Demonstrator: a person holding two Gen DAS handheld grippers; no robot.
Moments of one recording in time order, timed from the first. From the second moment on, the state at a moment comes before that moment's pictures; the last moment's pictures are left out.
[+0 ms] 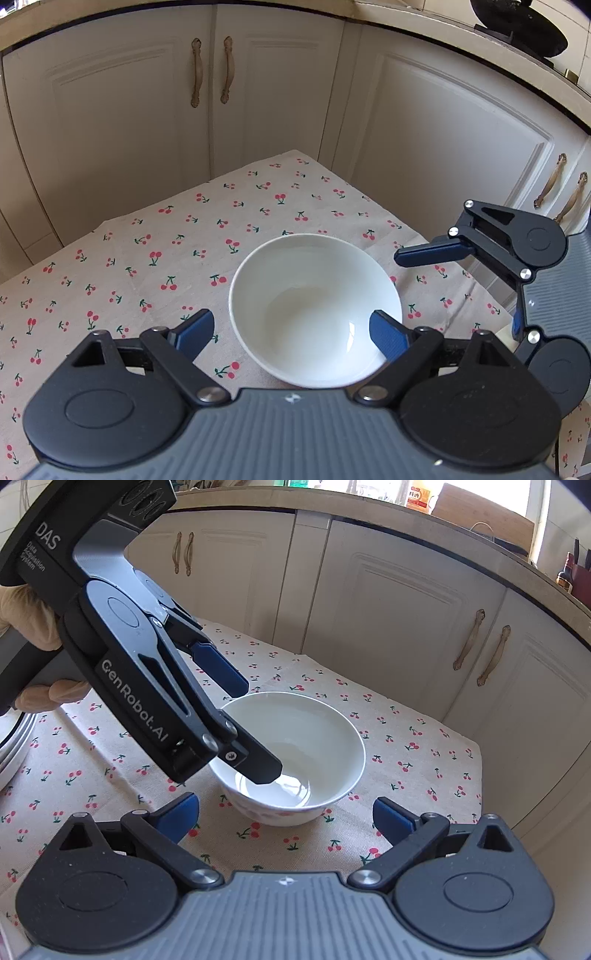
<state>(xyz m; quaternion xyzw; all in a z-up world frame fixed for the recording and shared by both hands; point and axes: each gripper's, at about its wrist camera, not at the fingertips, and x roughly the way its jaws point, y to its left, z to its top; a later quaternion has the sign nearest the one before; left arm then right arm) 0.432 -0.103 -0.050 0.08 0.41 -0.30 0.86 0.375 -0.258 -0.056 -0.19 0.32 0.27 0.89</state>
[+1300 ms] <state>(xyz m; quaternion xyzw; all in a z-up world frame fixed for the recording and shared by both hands) 0.446 -0.112 -0.062 0.06 0.41 -0.31 0.86 0.386 -0.253 -0.060 -0.18 0.32 0.28 0.89</state>
